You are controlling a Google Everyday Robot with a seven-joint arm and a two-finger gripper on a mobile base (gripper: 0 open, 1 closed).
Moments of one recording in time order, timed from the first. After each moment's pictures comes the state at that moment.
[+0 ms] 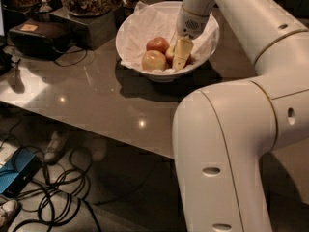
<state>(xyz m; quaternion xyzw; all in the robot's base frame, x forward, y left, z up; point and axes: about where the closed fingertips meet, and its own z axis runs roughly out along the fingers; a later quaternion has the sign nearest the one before) 0.703 -0.090 0.867 -0.64 0.76 0.07 0.10</state>
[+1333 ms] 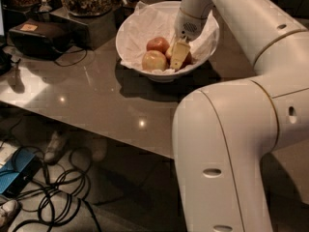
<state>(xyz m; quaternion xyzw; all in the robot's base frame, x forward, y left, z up) 0.707 -0.084 0.862 -0.64 0.76 0.07 0.11</state>
